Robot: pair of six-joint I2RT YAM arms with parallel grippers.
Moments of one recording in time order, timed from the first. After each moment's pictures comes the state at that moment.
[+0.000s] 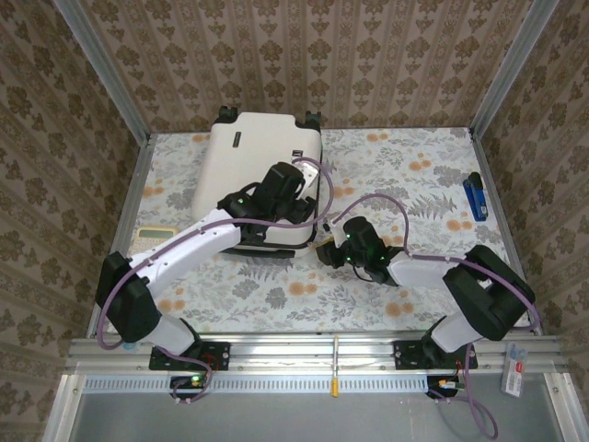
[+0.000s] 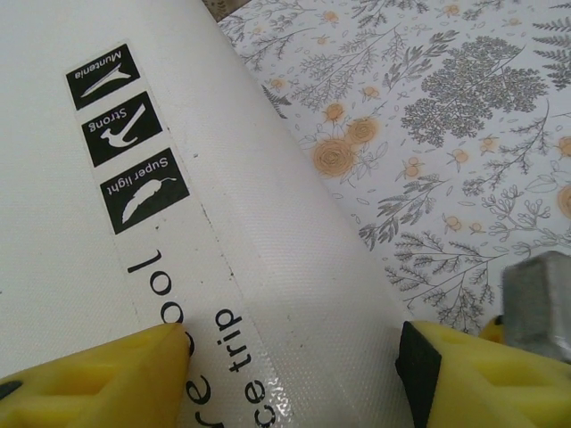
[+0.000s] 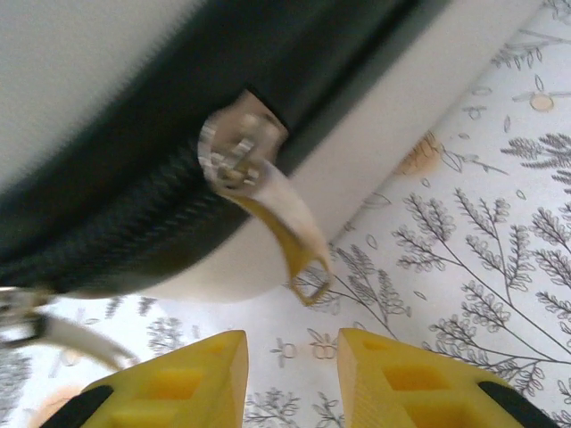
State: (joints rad) left arm -0.86 1.50 1.30 -0.51 -0.23 -0.01; right arm 0.65 1.52 0.58 0.28 -0.11 0.16
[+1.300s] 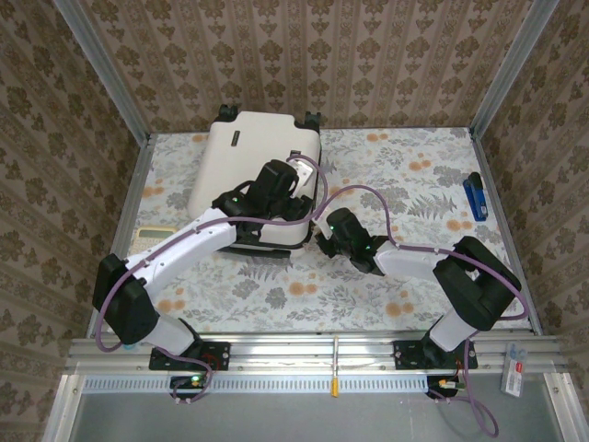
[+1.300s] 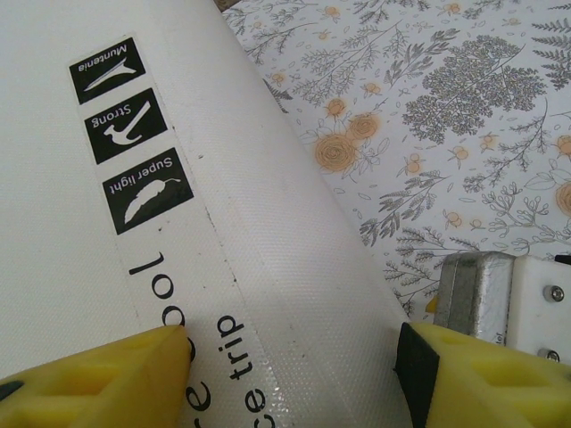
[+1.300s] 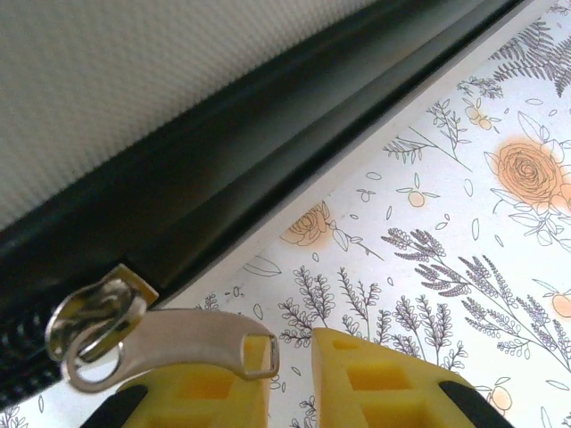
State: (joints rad) left arm -0.83 1.49 1.29 -0.51 -0.19 -0.01; right arm 0.70 1.59 0.75 0.15 0.16 -0.09
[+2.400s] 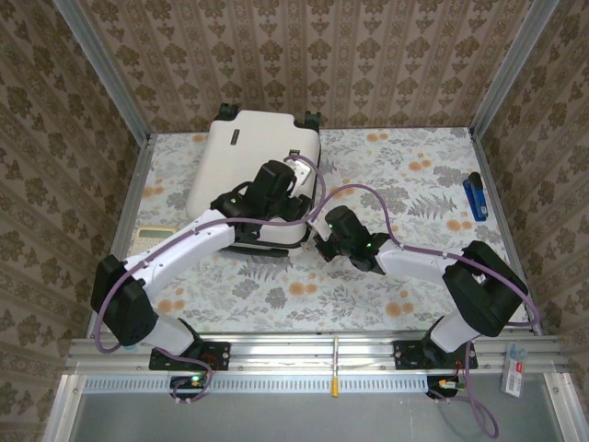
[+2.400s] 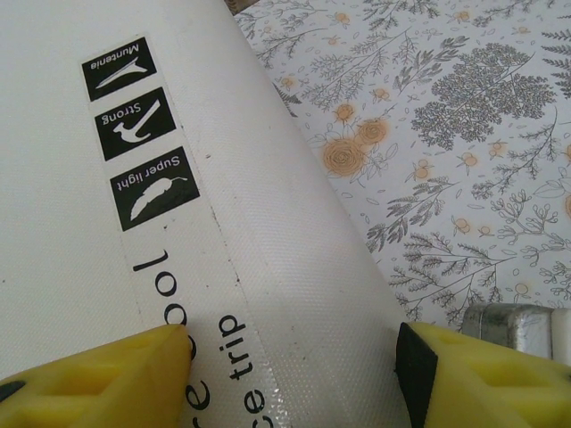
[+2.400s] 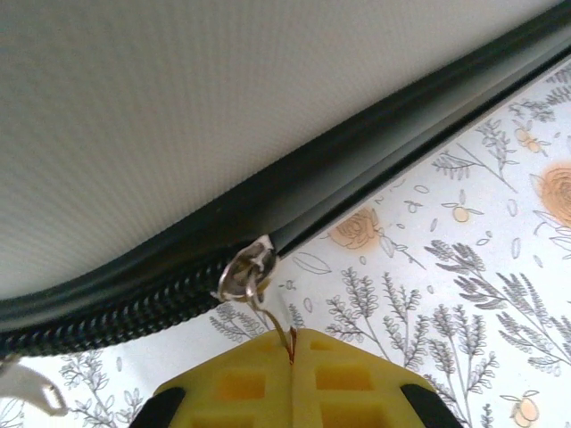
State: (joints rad) left arm -0.82 1.48 1.26 -0.48 -0.20 -0.01; right arm 0.72 1.54 0.78 0.04 0.06 -0.13
